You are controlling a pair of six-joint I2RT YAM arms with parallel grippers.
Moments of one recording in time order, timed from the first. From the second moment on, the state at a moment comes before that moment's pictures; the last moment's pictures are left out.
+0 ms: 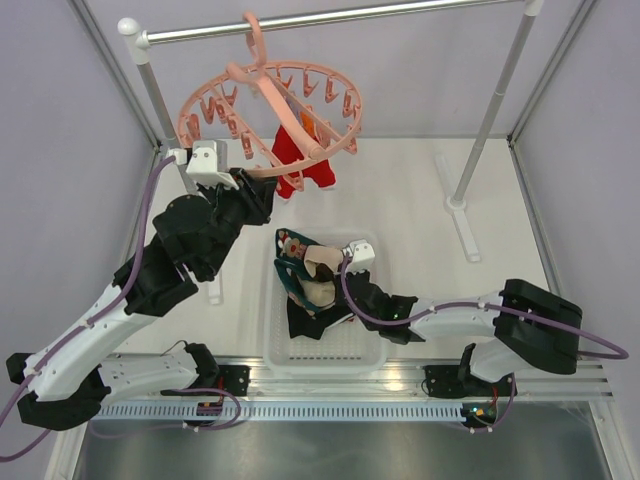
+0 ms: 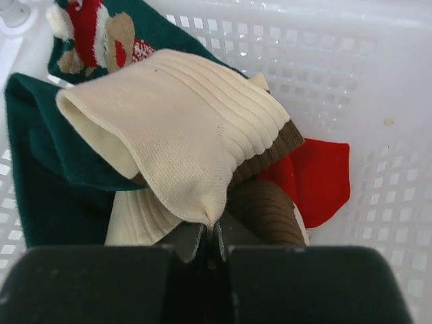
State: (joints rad) left arm -0.95 0.96 1.34 -0.39 -0.64 -0.35; right arm 1.16 1.47 0.56 0.43 0.64 0.54
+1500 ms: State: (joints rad) left arm -0.95 0.72 1.09 -0.55 -0.13 -0.36; right arm 1.16 0.92 0.79 0.00 0.51 0.47
